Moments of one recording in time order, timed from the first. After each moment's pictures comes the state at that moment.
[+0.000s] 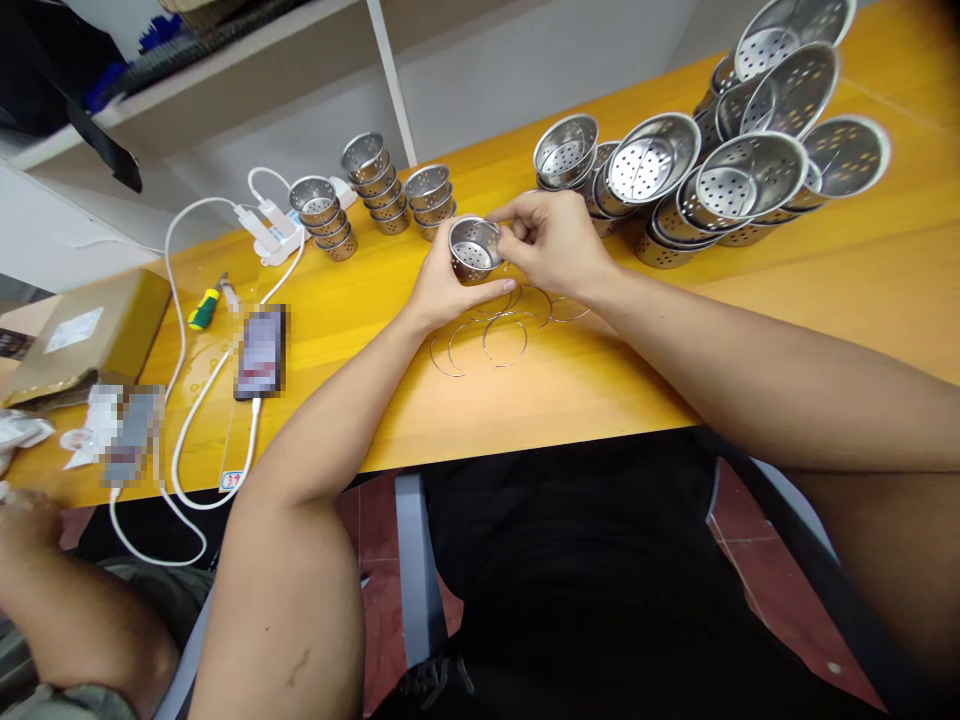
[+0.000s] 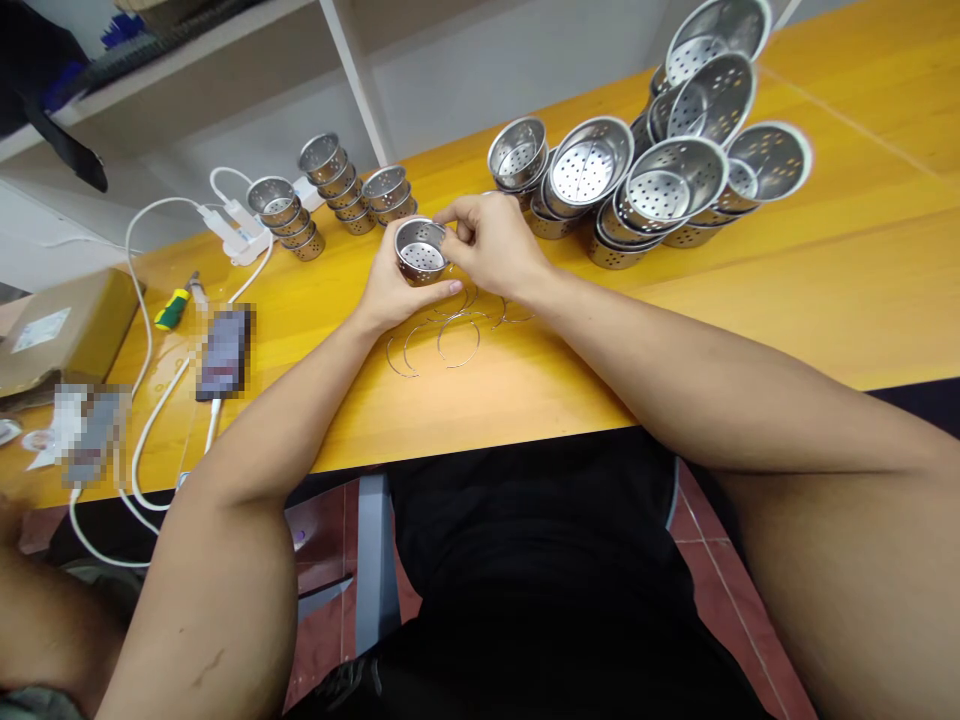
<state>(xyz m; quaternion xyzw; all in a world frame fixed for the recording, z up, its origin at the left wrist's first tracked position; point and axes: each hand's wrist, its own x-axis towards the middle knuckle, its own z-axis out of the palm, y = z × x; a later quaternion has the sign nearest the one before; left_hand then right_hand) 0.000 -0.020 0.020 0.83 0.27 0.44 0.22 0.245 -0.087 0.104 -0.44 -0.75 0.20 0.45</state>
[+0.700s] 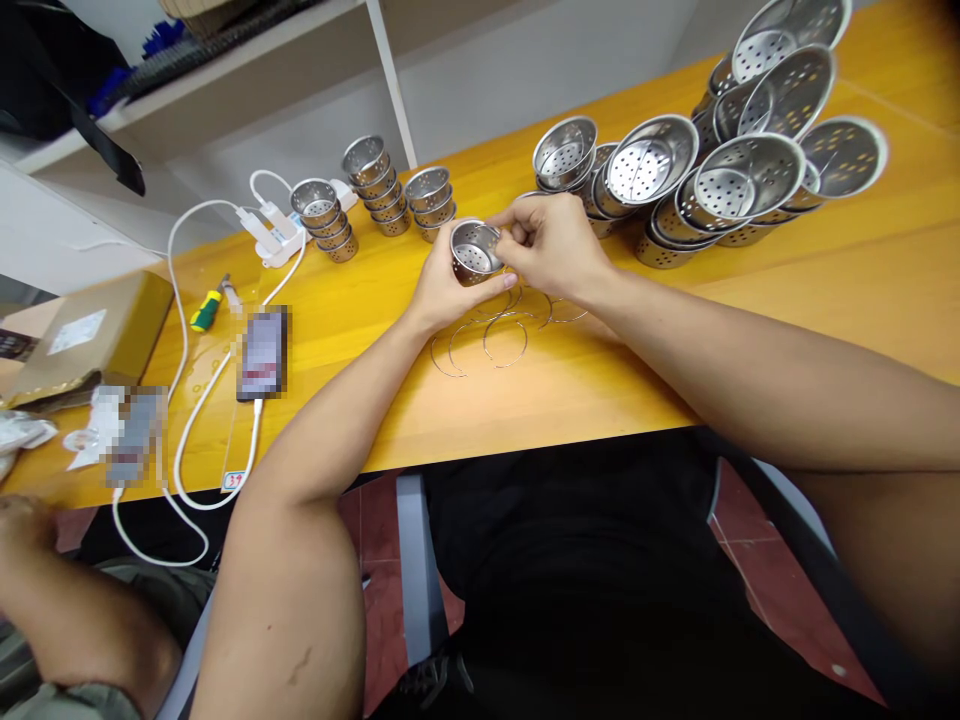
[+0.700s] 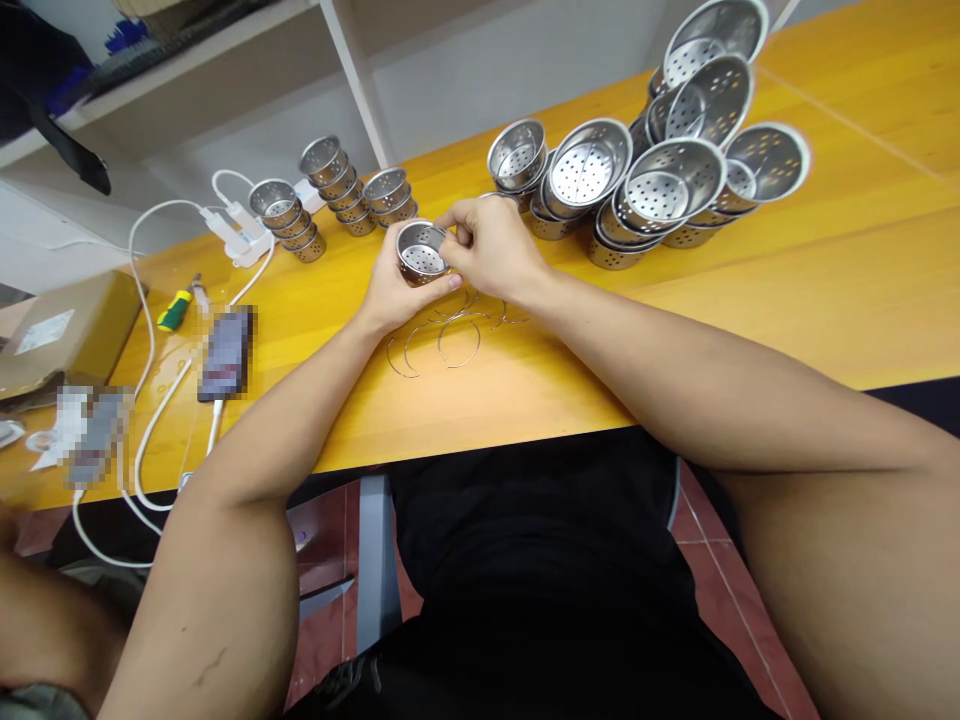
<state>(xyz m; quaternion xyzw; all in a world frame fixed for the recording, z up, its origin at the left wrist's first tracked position) 0.006 -0.042 0.033 0.80 0.30 0.45 0.26 0.242 -0.094 0.109 -0.43 -0.75 0.20 0.46</state>
